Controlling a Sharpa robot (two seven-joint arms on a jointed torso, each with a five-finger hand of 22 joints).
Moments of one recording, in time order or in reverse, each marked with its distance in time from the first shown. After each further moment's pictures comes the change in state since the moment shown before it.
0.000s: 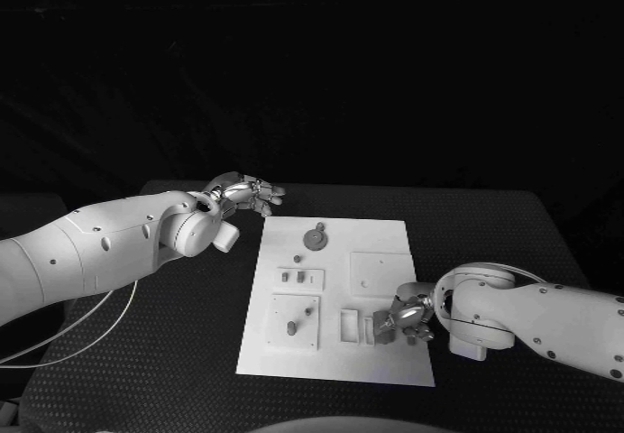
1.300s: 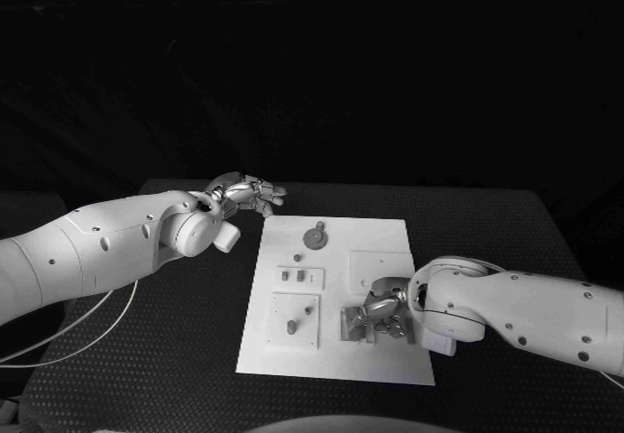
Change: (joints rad) left arm 0.000 -0.003 0.000 0.014 0.000 0.003 -0.007; left_hand -0.005 0.005 0.003 0.008 0.000 -0.002 0.002 0.000 -0.001 0.000 -0.001 0.000 -0.001 0.000 0.000 -0.004 0.004 0.007 0.000 0.000 0.000 0.003; right arm 0.022 0.101 -0.004 -0.009 0.130 -0.039 0.007; right_hand -0.059 -0.036 0.098 -0.101 -0.020 -0.004 -0.004 0.010 0.028 -0.004 0.004 0.004 -0.012 0.008 0.002 -0.009 0.008 0.000 0.005 0.006 0.000 -0.009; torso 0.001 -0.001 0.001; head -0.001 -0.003
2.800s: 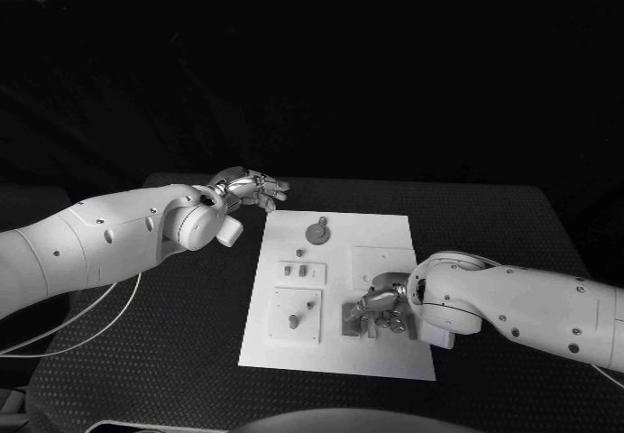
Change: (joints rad) left arm 0.000 -0.002 0.000 0.000 0.000 0.005 -0.006; left_hand -0.004 -0.004 -0.001 0.005 0.000 -0.001 0.001 0.004 0.000 -0.006 0.002 0.000 -0.001 0.000 0.000 -0.004 0.001 0.001 -0.002 0.002 -0.004 0.001; right arm -0.011 0.030 0.003 -0.053 0.016 0.022 0.007; right_hand -0.086 -0.060 -0.051 0.072 -0.174 -0.002 0.003 -0.003 -0.004 -0.009 0.005 0.013 -0.012 0.004 0.004 -0.008 0.014 0.000 -0.002 -0.002 0.007 -0.007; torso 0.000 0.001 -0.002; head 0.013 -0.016
